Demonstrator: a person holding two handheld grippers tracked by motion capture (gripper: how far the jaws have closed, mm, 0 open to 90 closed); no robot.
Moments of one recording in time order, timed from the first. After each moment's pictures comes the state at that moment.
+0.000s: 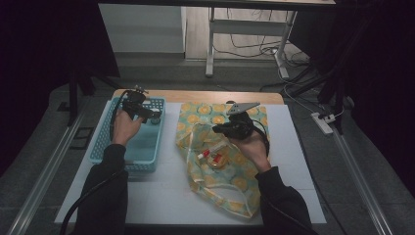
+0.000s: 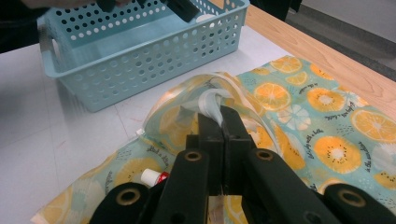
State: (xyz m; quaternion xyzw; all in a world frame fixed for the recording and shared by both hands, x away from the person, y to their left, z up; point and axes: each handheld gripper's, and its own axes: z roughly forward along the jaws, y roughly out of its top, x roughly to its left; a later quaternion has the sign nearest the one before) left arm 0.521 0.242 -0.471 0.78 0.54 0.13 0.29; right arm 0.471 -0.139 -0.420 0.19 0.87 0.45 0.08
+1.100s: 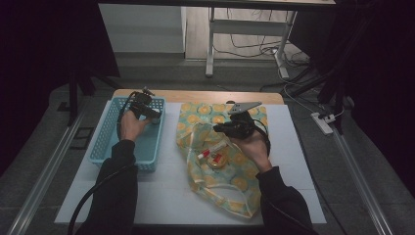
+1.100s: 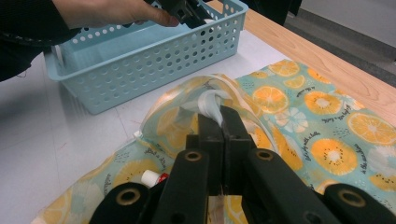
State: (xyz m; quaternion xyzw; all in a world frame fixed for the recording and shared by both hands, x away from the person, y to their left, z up) left arm 0.545 0.236 -0.493 0.79 0.55 0.11 0.25; right arm 0.470 -0.141 -0.417 0.19 0.86 0.46 0.08
